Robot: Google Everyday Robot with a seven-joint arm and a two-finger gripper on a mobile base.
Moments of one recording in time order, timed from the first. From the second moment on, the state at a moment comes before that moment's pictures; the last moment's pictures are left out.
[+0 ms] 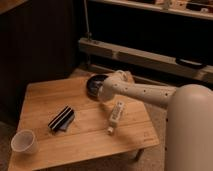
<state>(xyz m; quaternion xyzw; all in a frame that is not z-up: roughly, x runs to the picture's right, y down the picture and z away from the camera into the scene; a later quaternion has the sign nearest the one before) -0.024 0.058 0.914 -0.11 -0.21 -0.38 0.89</state>
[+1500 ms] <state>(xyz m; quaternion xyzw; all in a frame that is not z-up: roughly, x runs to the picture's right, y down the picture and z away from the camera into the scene) -0.102 0.018 0.735 -0.10 -0.29 -0.50 0.81</state>
